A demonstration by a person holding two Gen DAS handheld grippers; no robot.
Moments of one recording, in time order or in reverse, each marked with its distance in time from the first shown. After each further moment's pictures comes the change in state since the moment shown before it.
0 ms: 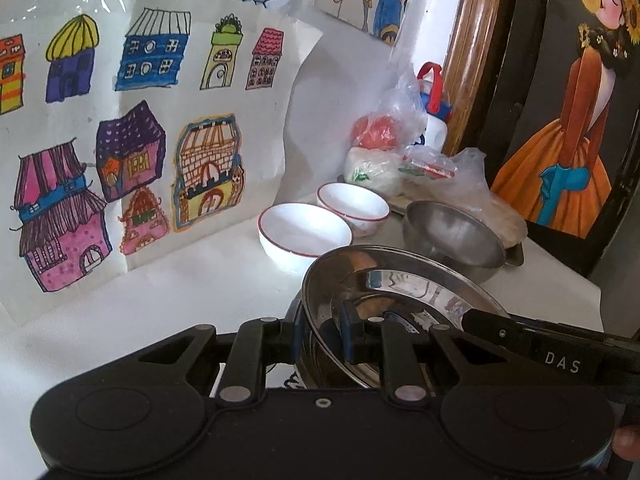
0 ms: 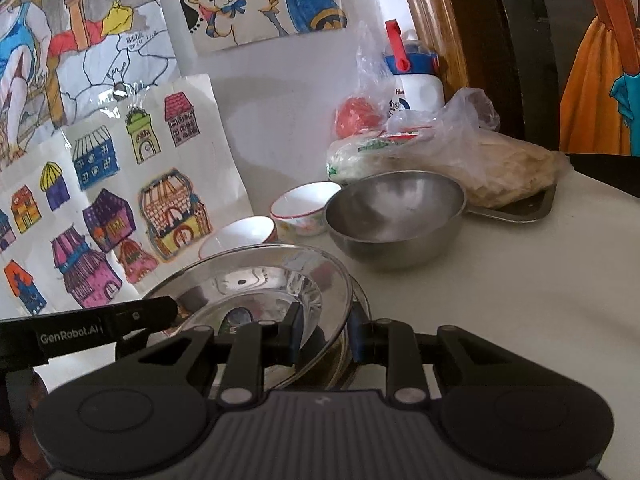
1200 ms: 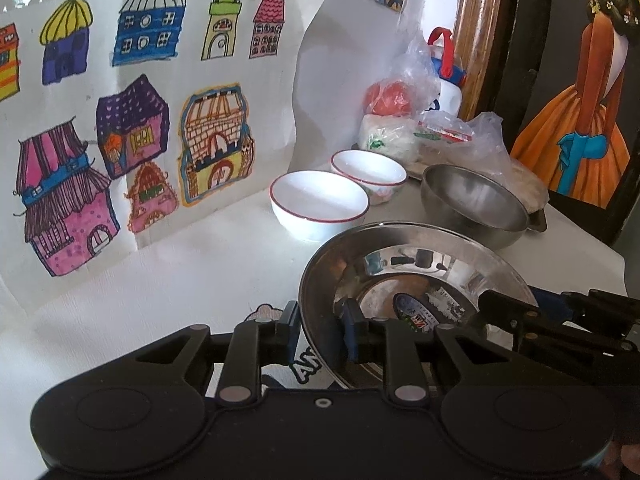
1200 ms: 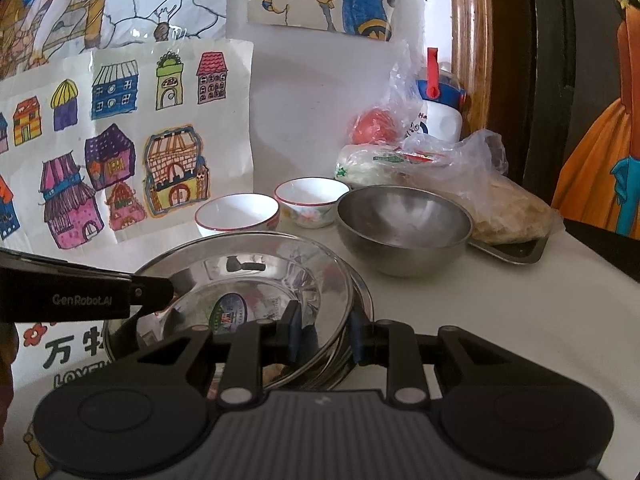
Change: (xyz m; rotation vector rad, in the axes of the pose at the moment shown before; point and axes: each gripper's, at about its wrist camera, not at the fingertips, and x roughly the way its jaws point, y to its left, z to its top) left arm 0.011 -0.003 -0.008 0.035 0.076 0.066; right arm 0.001 0.030 -0.012 -0.257 -0.018 -0.121
